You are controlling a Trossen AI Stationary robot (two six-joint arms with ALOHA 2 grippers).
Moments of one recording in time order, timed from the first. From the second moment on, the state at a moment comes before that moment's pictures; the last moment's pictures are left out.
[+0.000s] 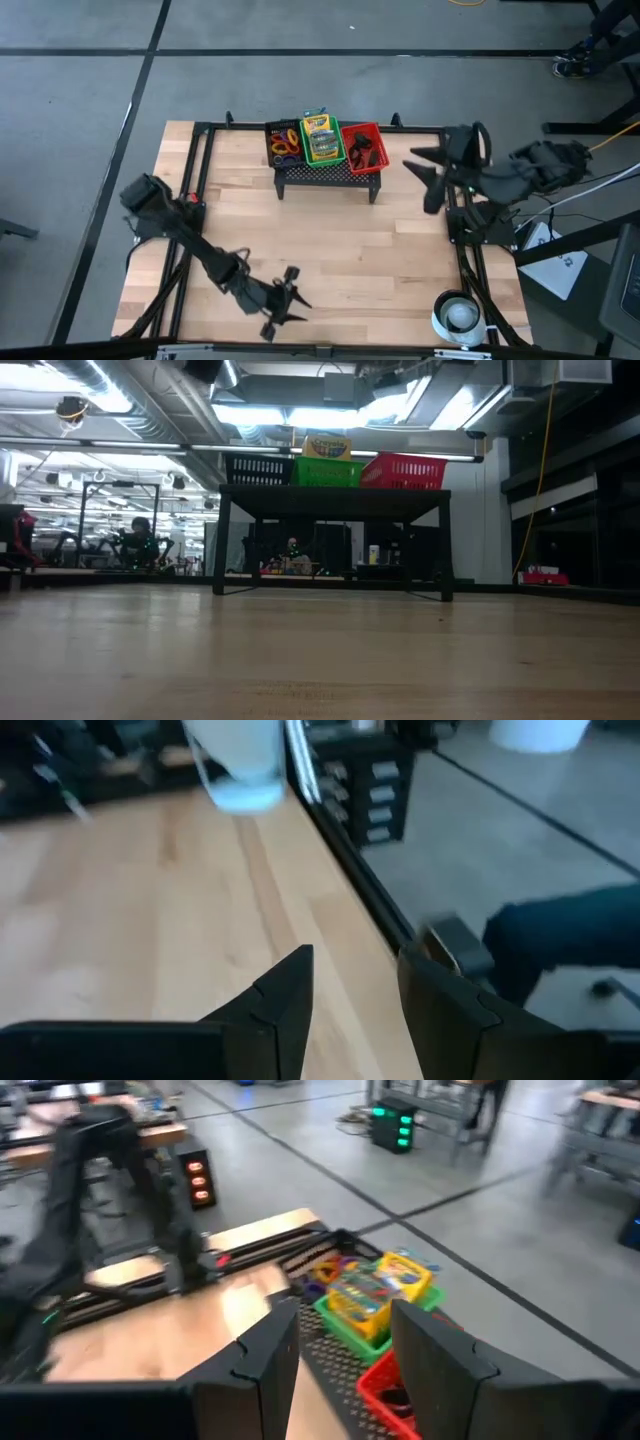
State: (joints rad) left arm -0.67 1.72 0.95 0.41 -0.33 -0.14; right arm 0.50 1.22 1.75 -1.08 0.93 0.49
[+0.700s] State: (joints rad) left arm -0.70 1.10 0.95 0.18 -0.24 -0.11; right arm 0.83 1.29 1.74 -1.11 0.76 0.49
